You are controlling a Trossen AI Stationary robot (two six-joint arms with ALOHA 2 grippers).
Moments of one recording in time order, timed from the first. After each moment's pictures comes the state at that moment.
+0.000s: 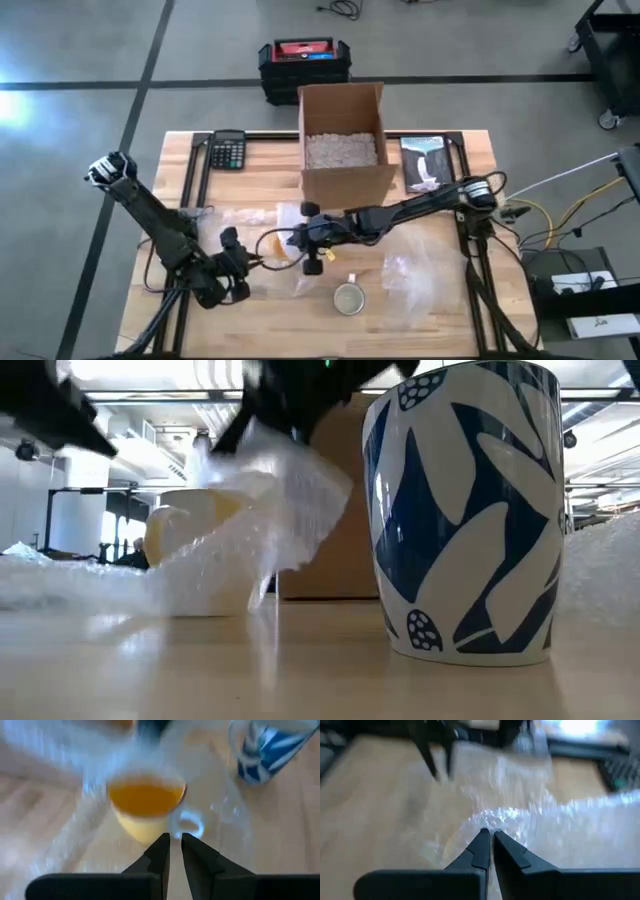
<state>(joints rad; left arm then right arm) -0.83 1.21 0.76 -0.54 -0.85 -0.87 0.15 2.08 1.50 -0.10 0.12 0.00</state>
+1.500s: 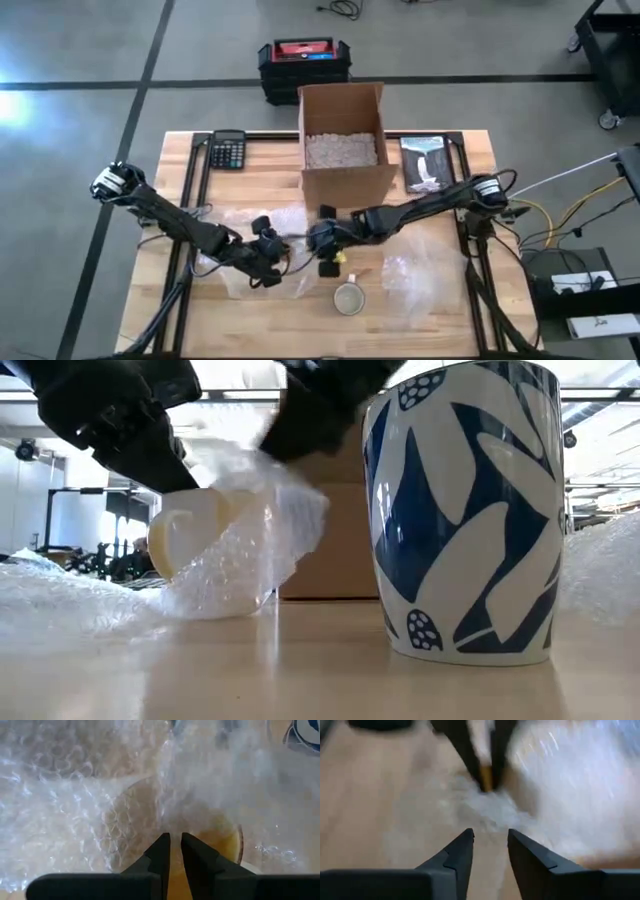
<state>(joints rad) -0.49 1.38 0.73 -0.22 -0.57 -0.51 0.19 1.99 1.46 -0.19 0.12 0.02</state>
